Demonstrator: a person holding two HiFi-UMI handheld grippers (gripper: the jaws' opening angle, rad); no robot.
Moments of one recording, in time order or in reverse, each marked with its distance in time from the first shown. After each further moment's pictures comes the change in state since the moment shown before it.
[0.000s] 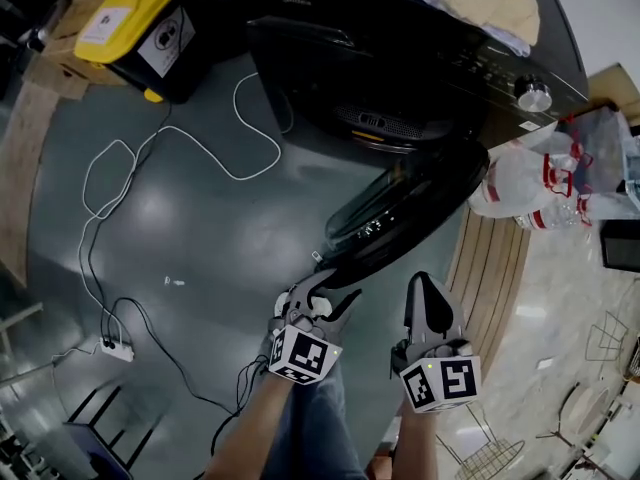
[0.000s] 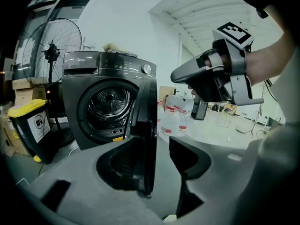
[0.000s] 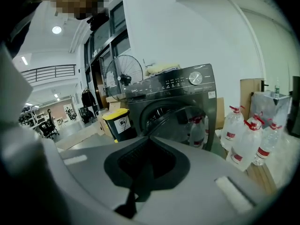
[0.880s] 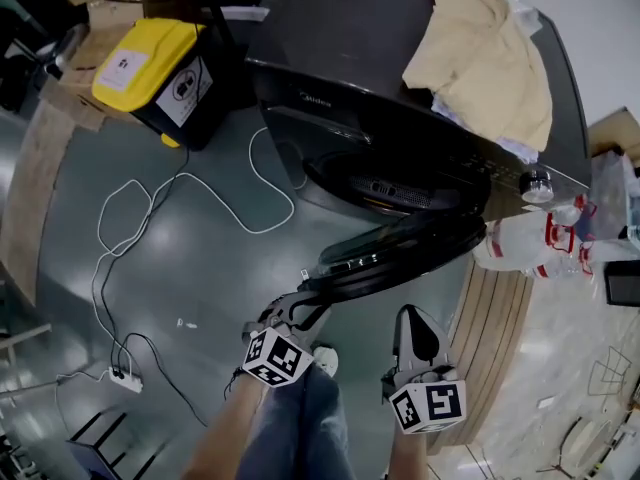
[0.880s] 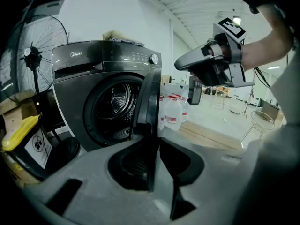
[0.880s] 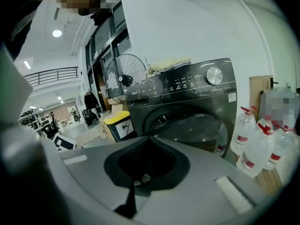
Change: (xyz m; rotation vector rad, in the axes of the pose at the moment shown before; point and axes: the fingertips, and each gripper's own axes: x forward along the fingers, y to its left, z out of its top) left arm 0.012 0.125 0.018 0.160 0.149 -0.065; right arm 0.081 0.016 0.051 0.005 0.001 0.056
